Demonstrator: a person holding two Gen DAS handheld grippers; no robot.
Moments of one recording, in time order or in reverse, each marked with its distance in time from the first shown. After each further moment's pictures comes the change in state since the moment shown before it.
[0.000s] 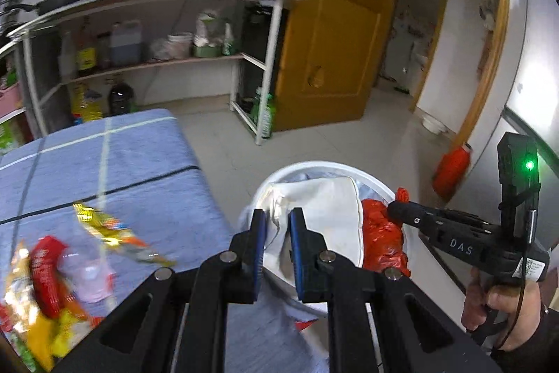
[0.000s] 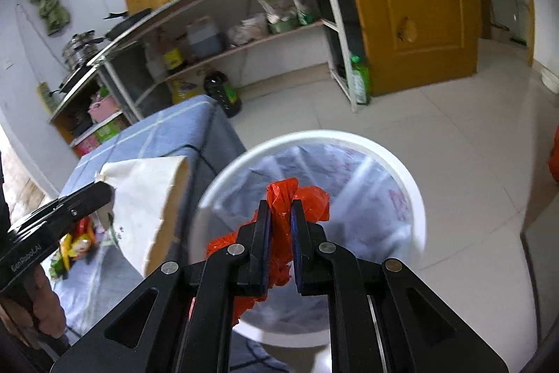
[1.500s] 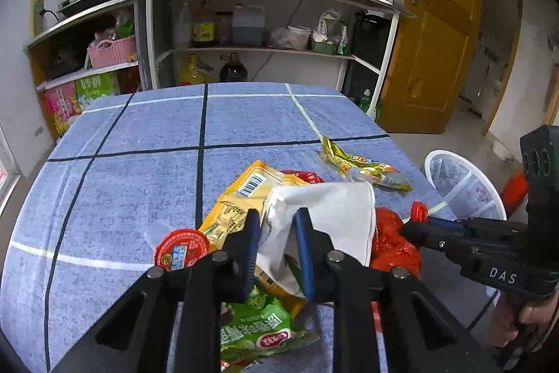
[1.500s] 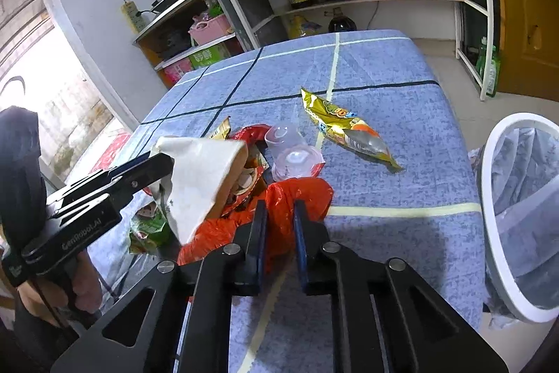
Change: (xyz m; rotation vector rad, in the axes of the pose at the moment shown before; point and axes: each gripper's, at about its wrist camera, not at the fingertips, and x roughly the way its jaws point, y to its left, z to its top) left arm -0.117 0.186 -0.079 -0.171 -0.005 0.301; right arm 0.050 0.240 -0.060 -0.248 0.180 0.335
